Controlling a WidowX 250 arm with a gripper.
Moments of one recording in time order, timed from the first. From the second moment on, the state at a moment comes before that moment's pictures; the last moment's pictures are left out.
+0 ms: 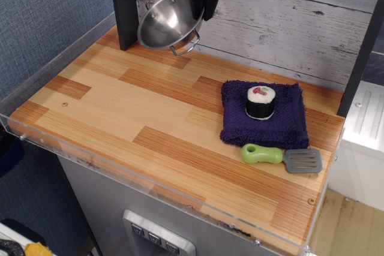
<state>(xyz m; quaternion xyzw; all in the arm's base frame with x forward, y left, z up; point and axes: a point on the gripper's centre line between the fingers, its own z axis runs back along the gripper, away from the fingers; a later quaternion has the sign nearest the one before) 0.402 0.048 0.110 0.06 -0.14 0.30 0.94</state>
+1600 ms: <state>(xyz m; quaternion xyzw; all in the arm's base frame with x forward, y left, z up) 0.375 0.033 0.031 0.04 -0.07 0.24 0.97</state>
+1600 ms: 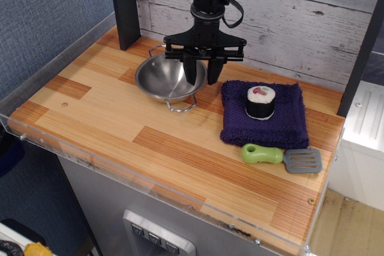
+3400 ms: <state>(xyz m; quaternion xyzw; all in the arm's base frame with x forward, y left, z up) 0.366 0.030 0.160 -0.04 -0.17 0.23 0.96</state>
